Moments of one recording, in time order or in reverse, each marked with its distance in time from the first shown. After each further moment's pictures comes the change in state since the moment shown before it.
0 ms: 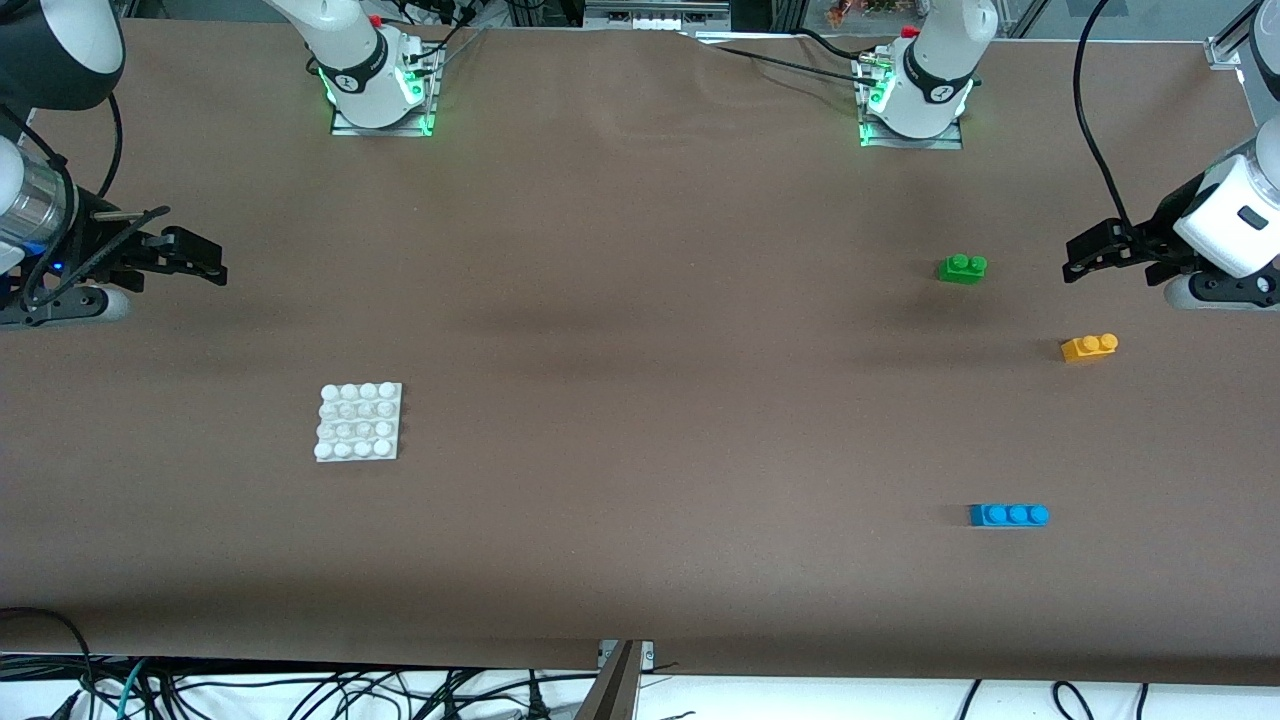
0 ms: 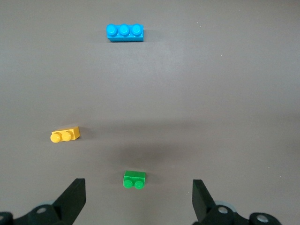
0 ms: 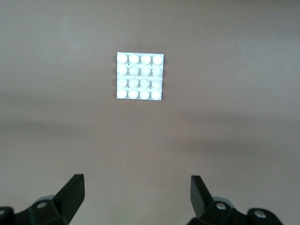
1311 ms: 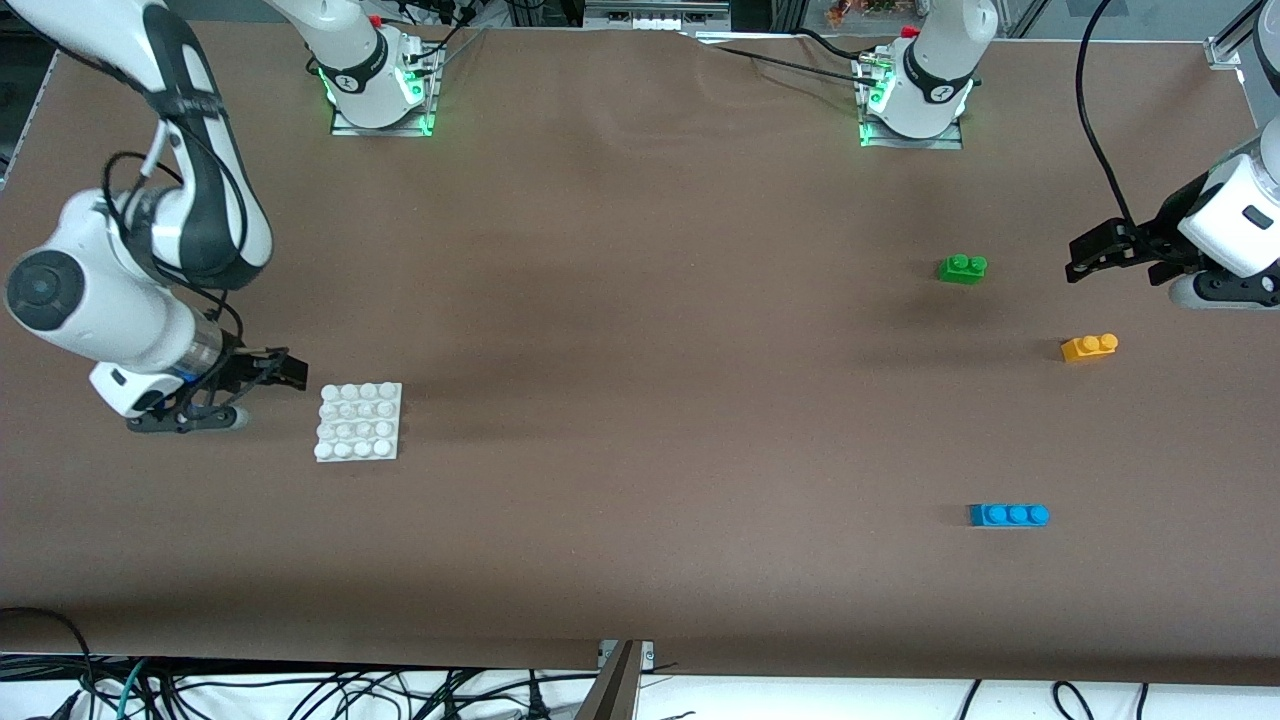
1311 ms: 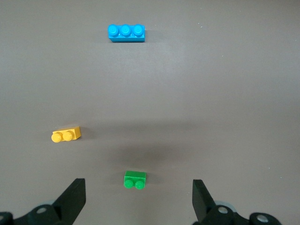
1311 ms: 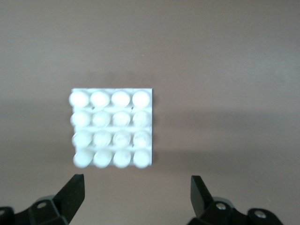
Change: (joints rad) left arm 0.001 -0.001 0.002 0.001 0.000 0.000 0.000; right arm -0.028 0.291 -0.003 -0.269 0.023 0.648 0.003
